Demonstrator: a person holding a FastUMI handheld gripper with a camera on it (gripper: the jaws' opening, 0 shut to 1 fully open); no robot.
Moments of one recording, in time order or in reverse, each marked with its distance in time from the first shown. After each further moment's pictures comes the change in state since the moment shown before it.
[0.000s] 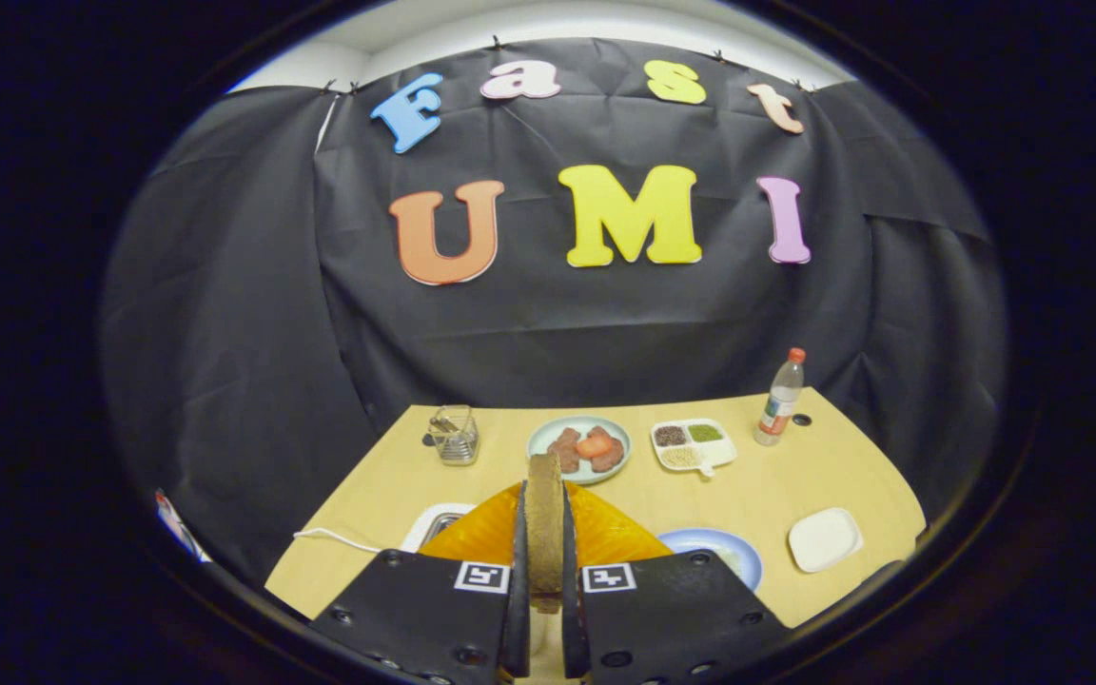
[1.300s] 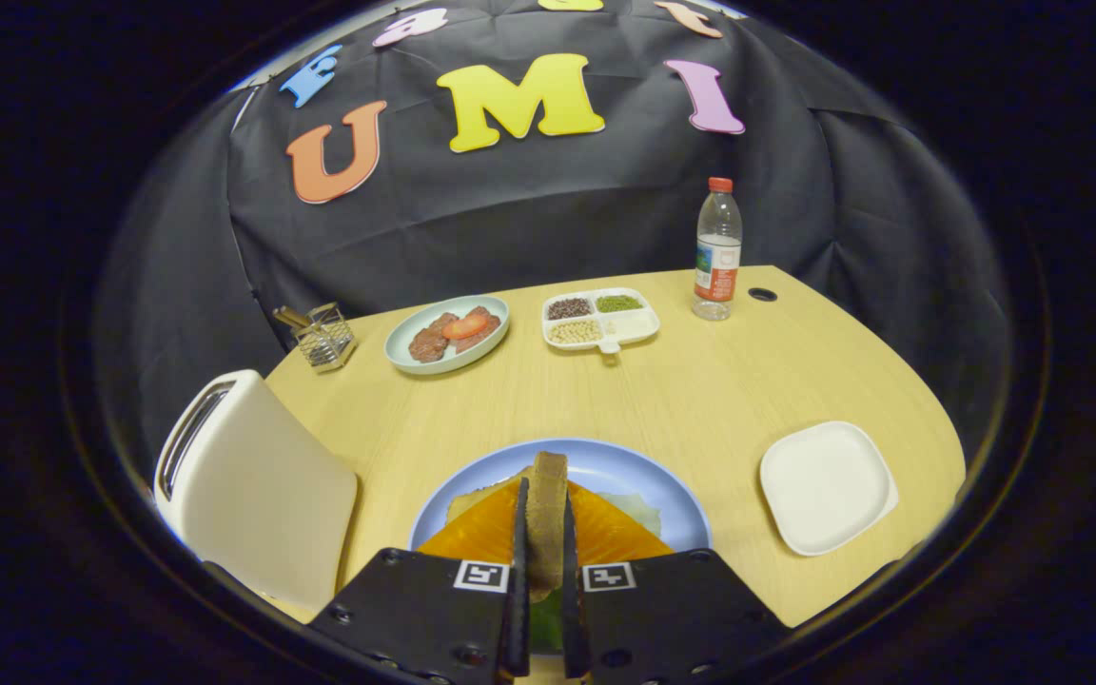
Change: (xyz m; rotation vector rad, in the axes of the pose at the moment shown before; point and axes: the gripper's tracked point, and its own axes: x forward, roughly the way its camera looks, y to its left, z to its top) arm 0.096 -0.180 -0.152 0.109 0.210 -0.055
